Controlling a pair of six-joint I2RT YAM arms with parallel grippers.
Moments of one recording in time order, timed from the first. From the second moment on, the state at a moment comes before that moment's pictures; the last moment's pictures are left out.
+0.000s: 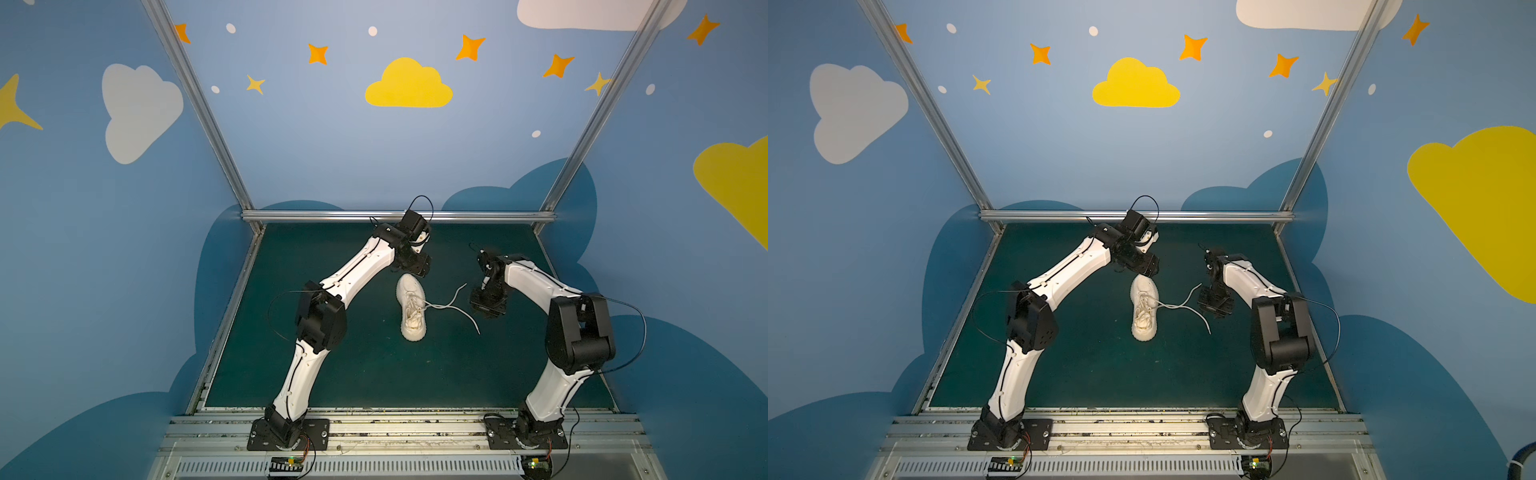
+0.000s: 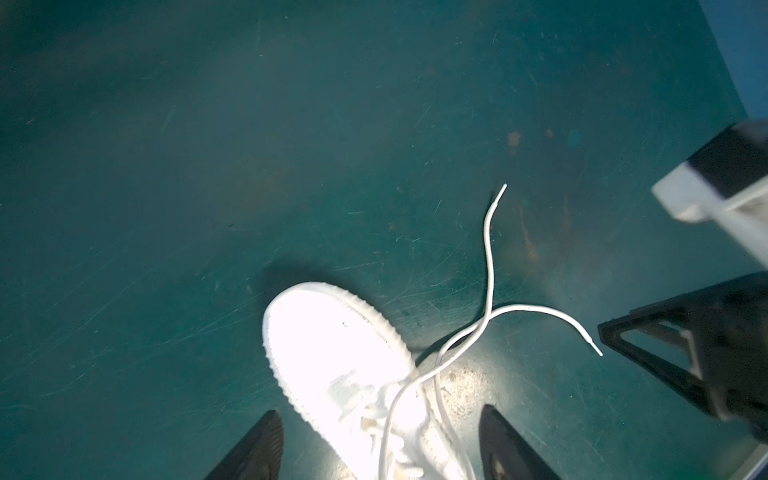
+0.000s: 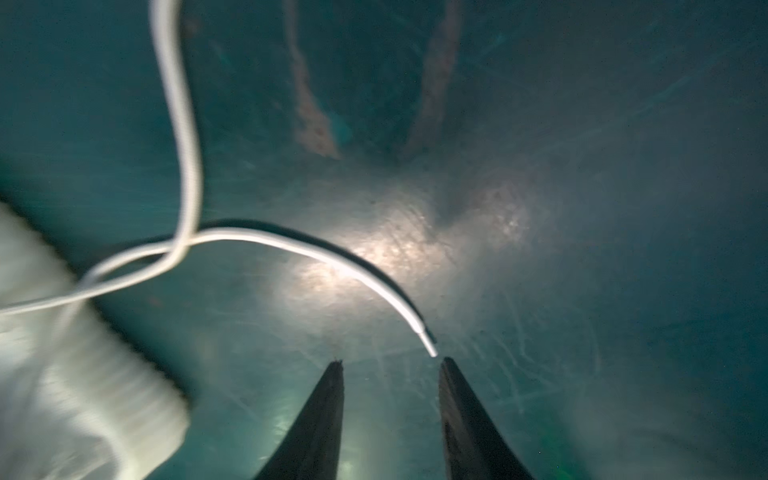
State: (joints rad) left arm -0.61 2.22 2.17 -1.00 0.13 -0.16; right arm 0.24 1.83 1.29 -1.06 -0.07 0.50
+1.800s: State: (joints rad) left arm -0.58 1.94 1.73 -0.89 0.13 -0.21; right arm 0.37 1.40 1.20 -1.20 -0.24 0.44
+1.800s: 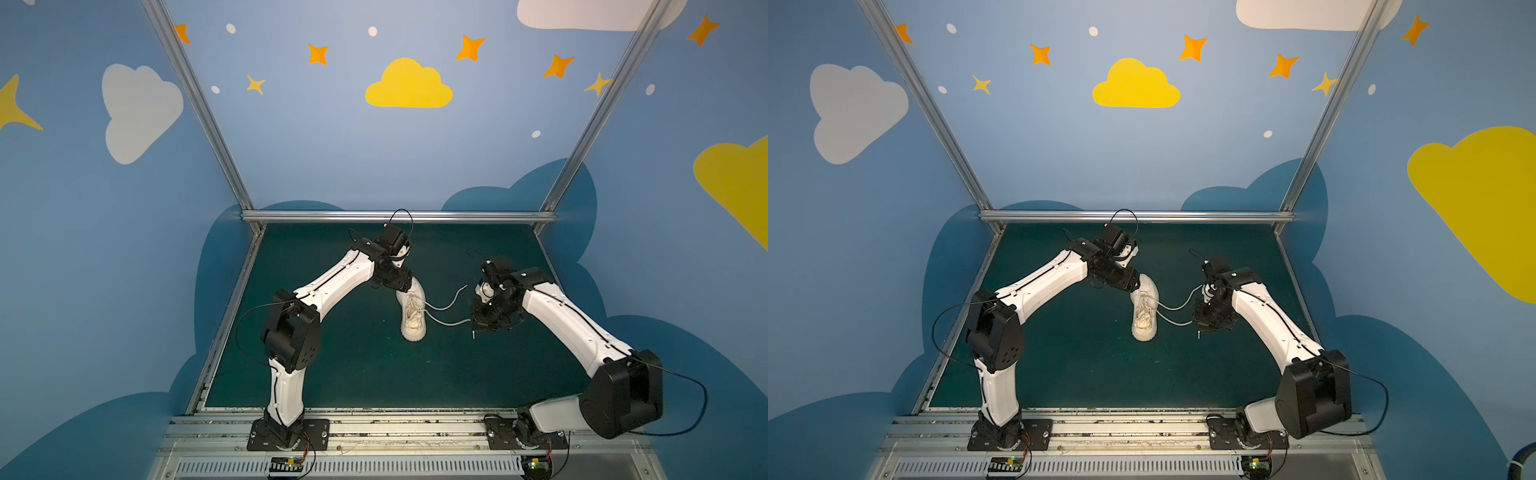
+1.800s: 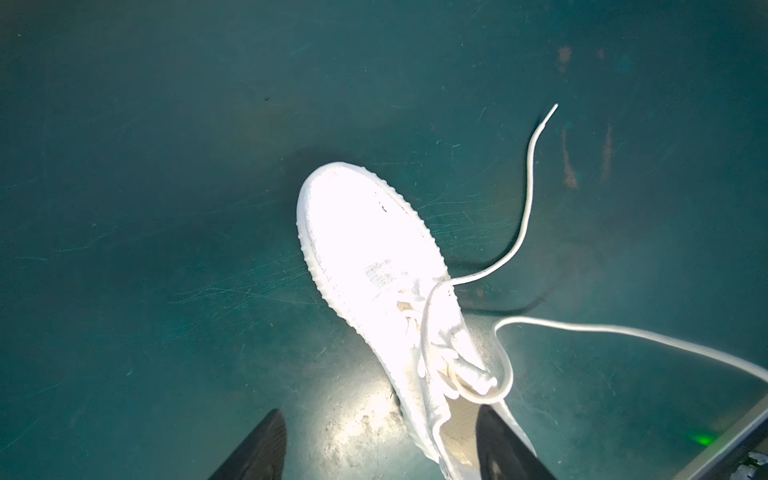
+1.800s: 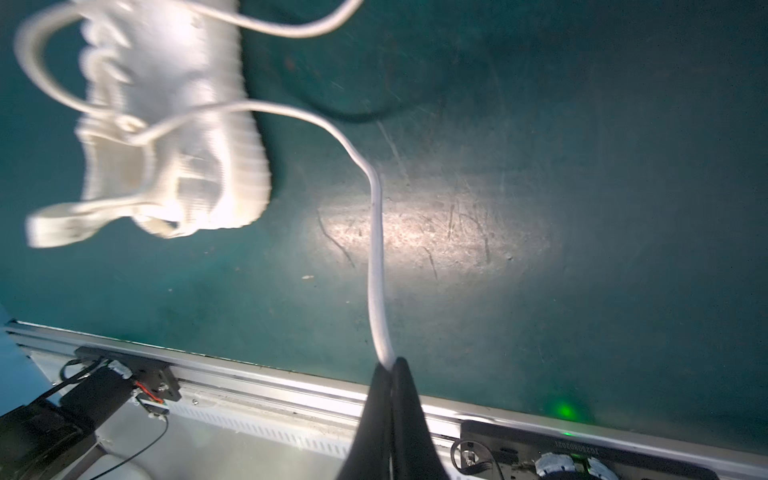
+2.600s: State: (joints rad) left arm -0.28 1.53 1.18 -0.73 0.27 -0.30; right arm 0.64 2.03 2.08 -1.22 -0.40 0.53
